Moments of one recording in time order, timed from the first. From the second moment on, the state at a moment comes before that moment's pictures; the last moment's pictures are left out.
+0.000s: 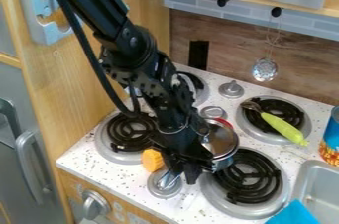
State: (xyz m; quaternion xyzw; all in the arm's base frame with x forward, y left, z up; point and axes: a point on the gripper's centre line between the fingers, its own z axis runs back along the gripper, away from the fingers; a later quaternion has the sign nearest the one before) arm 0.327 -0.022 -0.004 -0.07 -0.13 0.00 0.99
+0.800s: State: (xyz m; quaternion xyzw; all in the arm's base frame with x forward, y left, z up) arm 0.354 -0.008 -0.010 -0.07 -0.16 0.07 0.98
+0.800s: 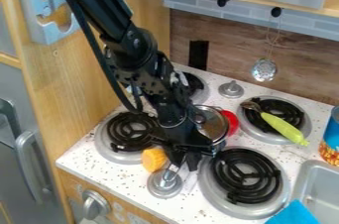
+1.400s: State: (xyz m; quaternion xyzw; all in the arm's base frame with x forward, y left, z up) arm 0.368 0.001 -0.019 -0.06 -0.16 0.14 0.98
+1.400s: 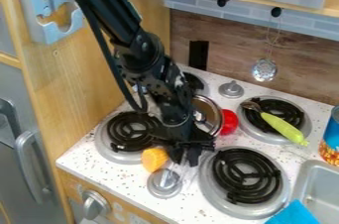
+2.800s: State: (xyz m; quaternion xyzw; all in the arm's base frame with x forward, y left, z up) arm 0.335 0.047 -0.013 -0.08 -0.13 0.23 0.96
